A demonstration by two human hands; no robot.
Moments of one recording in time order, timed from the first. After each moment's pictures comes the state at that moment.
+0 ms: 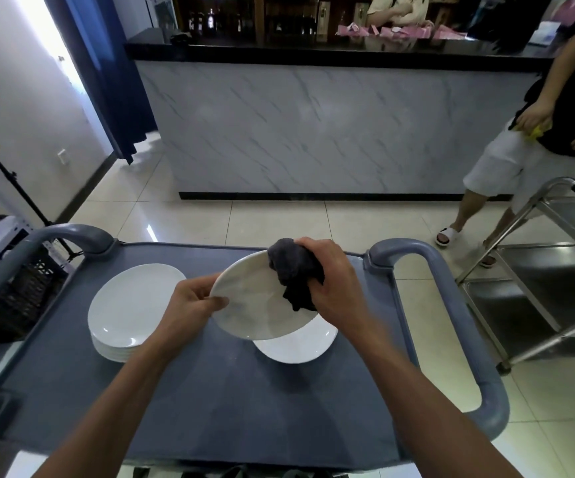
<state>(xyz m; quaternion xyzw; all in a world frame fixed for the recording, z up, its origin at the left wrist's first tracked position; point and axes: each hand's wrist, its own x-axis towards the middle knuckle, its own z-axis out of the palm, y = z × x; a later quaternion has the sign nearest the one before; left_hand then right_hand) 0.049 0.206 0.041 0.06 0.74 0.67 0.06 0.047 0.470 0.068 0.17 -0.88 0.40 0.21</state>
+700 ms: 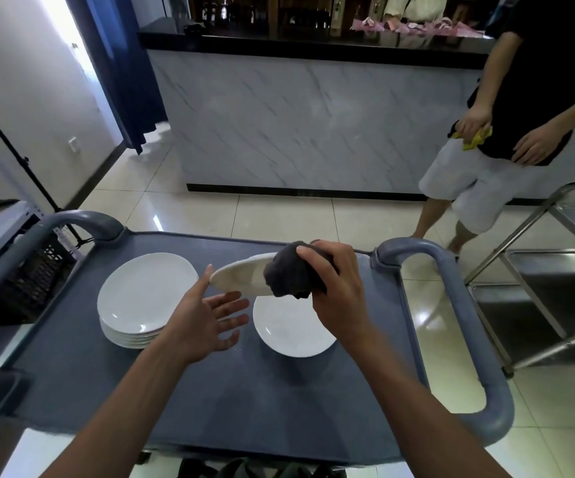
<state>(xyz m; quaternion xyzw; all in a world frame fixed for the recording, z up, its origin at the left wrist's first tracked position) 0.059 0.205 0.030 -0.26 0.48 0.78 0.30 0.053 0.459 0.051 0.25 -0.83 0.29 0.40</state>
